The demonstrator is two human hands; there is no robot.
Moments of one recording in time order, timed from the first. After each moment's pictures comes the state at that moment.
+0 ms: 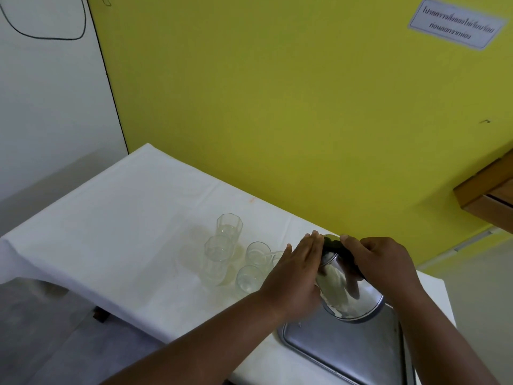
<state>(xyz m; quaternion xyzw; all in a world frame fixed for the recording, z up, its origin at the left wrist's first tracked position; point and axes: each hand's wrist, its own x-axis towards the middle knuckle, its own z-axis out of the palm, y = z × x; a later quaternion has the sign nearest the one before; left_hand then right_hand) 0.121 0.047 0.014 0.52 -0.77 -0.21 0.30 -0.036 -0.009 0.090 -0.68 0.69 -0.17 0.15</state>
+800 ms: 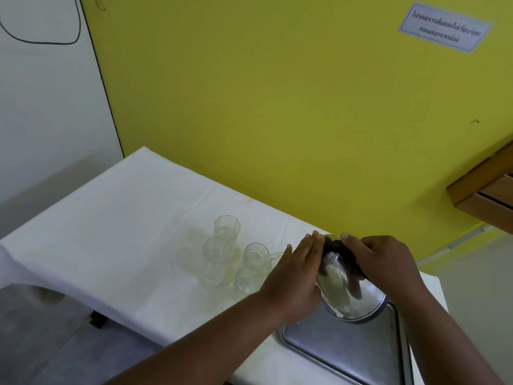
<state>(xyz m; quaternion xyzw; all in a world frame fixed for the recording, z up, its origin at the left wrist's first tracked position) 0.119 0.052 0.023 0.51 -0.77 -0.22 0.32 -0.039 -0.003 0.099 -0.68 0.70 -0.15 0.13</state>
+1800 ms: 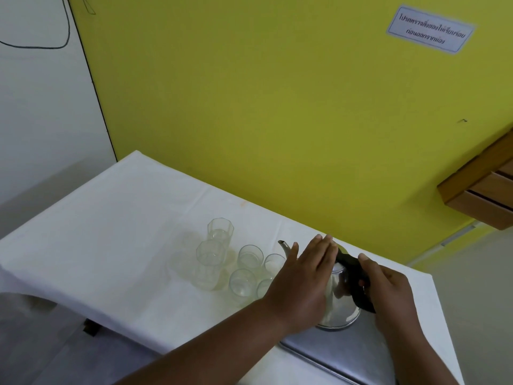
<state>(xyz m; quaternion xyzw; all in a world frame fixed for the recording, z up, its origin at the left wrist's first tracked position) 0.100 0.052 0.023 0.47 -0.81 -0.11 0.32 -0.068 0.032 0.056 -0.50 0.69 -0.39 0.35</state>
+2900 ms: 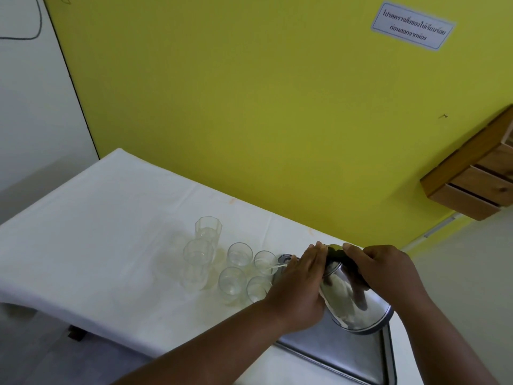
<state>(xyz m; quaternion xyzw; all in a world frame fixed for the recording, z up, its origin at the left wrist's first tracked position) 0.081 0.050 0.009 0.47 -0.77 -0.26 0.33 -0.079 0.008 0.094 -0.65 0.74 -0.13 0.12</state>
